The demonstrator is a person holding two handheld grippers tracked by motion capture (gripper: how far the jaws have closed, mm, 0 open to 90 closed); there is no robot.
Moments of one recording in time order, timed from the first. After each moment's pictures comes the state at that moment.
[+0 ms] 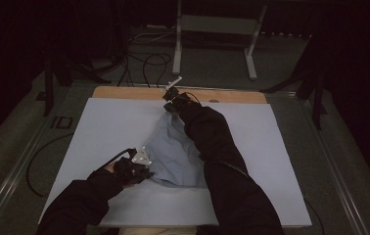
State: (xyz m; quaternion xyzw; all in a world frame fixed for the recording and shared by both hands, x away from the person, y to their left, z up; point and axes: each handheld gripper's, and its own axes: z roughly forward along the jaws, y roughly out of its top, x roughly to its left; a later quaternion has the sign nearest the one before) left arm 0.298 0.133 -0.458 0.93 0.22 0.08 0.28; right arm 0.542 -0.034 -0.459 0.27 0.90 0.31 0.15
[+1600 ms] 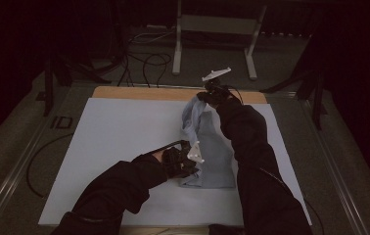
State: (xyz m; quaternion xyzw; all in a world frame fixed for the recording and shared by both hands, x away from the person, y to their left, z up) left arm 0.297 0.005 -0.398 0.96 0.08 0.08 0.27; right arm 0.525 -0.157 -0.403 0.33 0.85 0.37 0.18
